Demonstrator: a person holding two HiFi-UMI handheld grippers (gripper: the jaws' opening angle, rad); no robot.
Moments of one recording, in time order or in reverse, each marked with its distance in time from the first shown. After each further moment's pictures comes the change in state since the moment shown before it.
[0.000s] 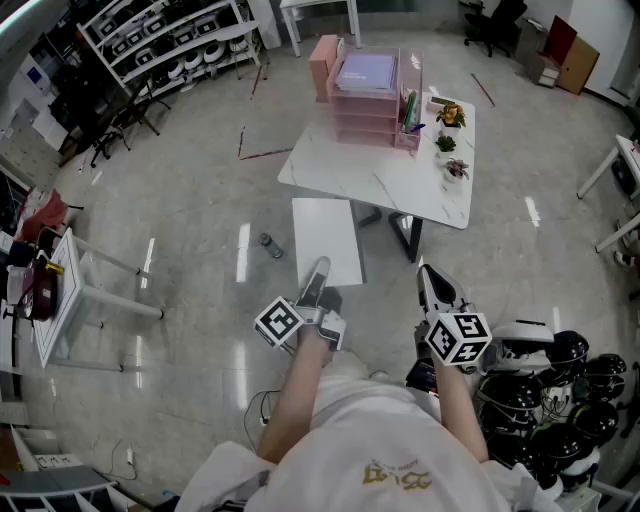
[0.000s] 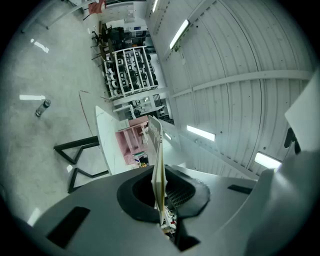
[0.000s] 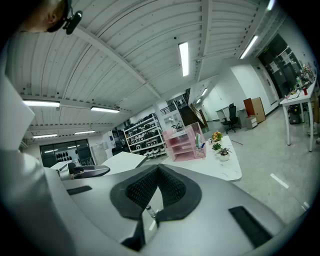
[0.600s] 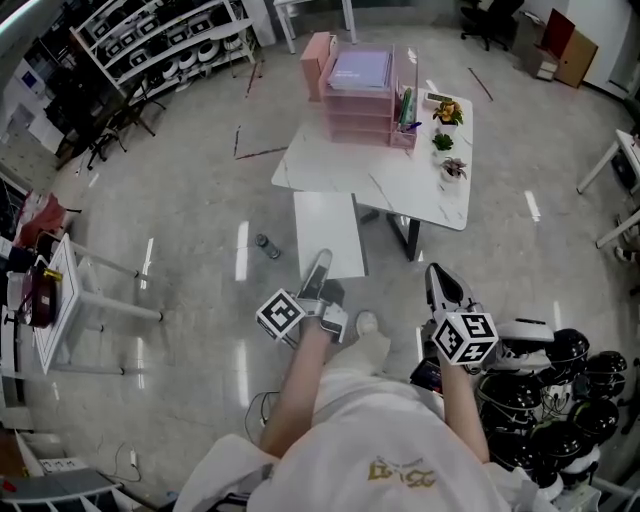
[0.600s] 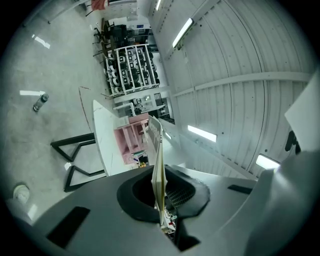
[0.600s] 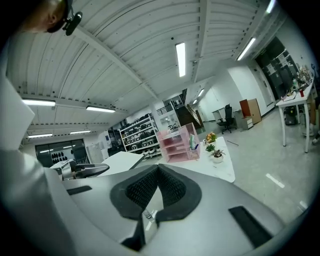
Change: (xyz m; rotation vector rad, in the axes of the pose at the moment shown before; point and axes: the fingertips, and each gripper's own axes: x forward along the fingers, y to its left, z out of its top) left arm 0.040 0.011 -0.007 -0.027 0.011 0.002; right arm 0.001 -0.039 0.011 -0.005 0.000 -0.048
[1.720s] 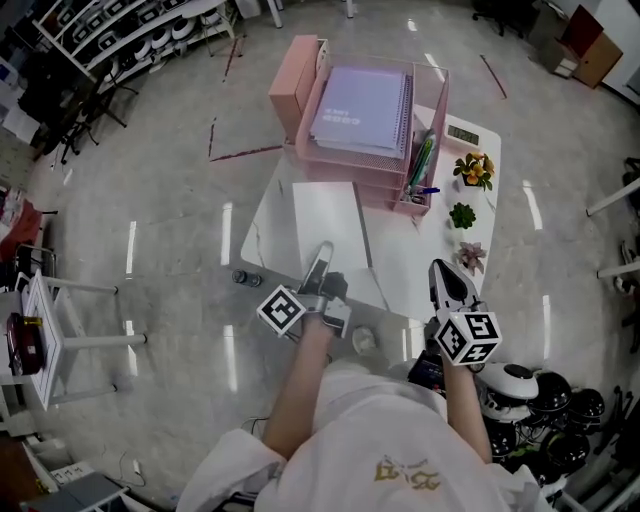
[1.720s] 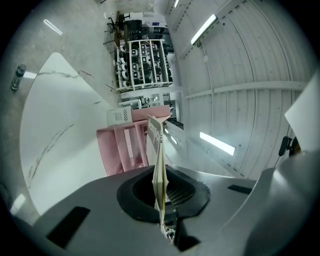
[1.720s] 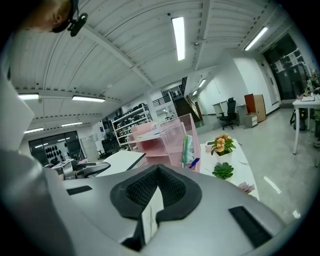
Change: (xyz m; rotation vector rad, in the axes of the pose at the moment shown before) left arm 0.320 0.140 0.117 -0.128 -0.037 0.048; right arm 0.322 -0.155 0.071 -0.026 0.117 -0.034
